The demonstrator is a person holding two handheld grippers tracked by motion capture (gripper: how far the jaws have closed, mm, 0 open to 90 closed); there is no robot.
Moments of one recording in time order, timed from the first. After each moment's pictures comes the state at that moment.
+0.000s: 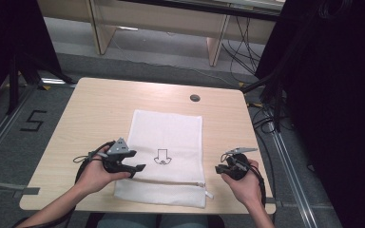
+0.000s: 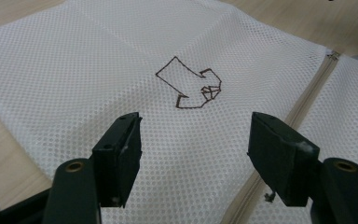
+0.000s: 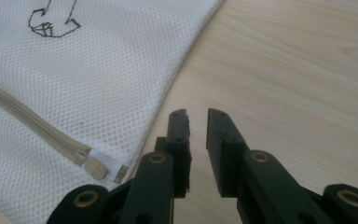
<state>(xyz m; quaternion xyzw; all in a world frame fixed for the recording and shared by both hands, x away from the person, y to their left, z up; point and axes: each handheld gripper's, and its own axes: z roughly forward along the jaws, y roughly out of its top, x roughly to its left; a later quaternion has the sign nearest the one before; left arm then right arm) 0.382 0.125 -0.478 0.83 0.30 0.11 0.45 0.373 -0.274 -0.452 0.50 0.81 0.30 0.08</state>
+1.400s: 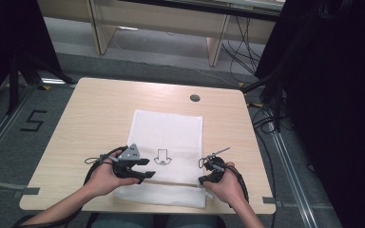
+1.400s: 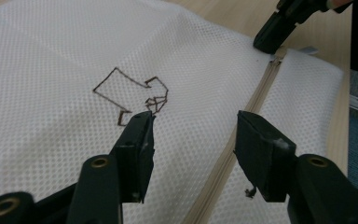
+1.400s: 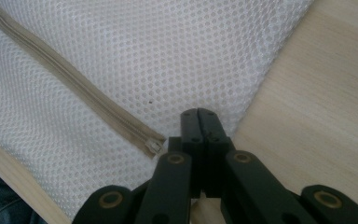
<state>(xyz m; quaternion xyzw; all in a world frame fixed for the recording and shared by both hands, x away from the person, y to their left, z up) 0.373 0.094 -0.478 0.85 0.24 0.07 0.46 0.381 -0.222 -0.480 0.48 0.85 0.21 0.00</state>
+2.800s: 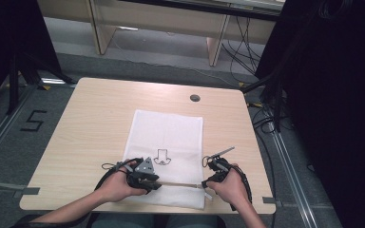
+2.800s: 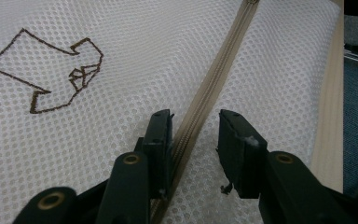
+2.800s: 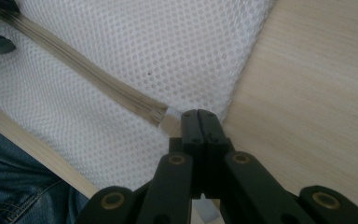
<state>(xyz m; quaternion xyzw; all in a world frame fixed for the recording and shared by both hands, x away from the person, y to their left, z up) 0.364 0.065 -0.507 0.90 0.19 0.04 0.39 0.375 -0.229 -0.469 0.53 0.83 0.17 -0.04</state>
